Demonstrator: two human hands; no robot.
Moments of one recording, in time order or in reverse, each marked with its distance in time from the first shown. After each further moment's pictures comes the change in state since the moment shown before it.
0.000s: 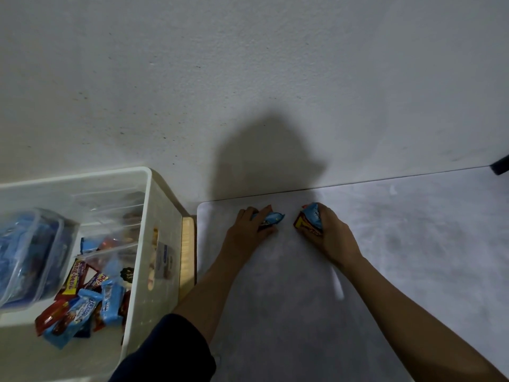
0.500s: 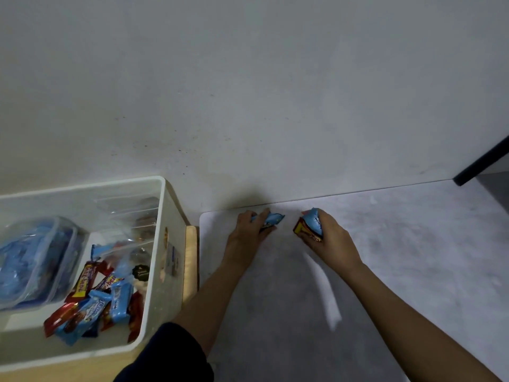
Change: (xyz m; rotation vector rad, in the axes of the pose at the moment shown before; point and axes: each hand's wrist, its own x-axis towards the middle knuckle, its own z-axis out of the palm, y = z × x) left_hand -0.019 0.040 -0.037 -0.051 0.091 0.037; right_hand -0.038 -0.026 -0.035 0.065 0.098 -0.085
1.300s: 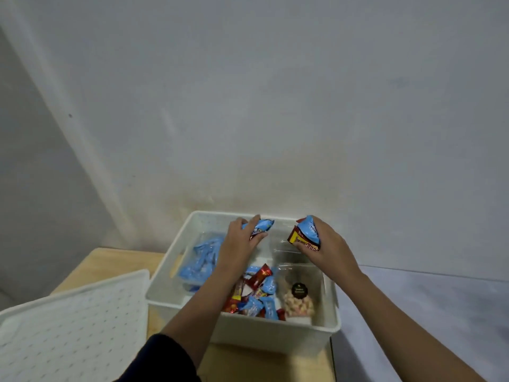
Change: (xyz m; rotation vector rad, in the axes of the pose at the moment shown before) left_hand -0.138 -0.146 -0.297 0.041 0.383 -0.220; right_hand -0.032 -0.321 0.110 -0.013 -0.020 -0.404
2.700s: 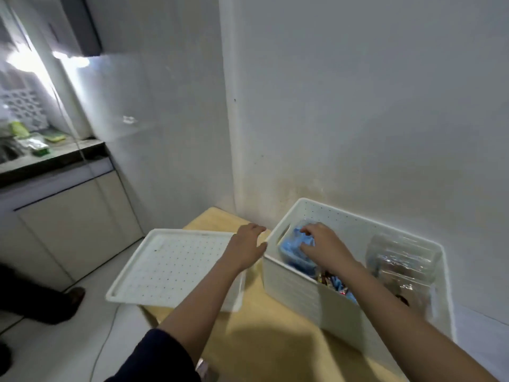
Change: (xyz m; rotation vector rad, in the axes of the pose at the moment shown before) left_hand -0.130 -0.108 -0.156 0.233 -0.070 -0.326; right_hand -0.019 -0.189 0.110 -0.070 -0.427 -0.263
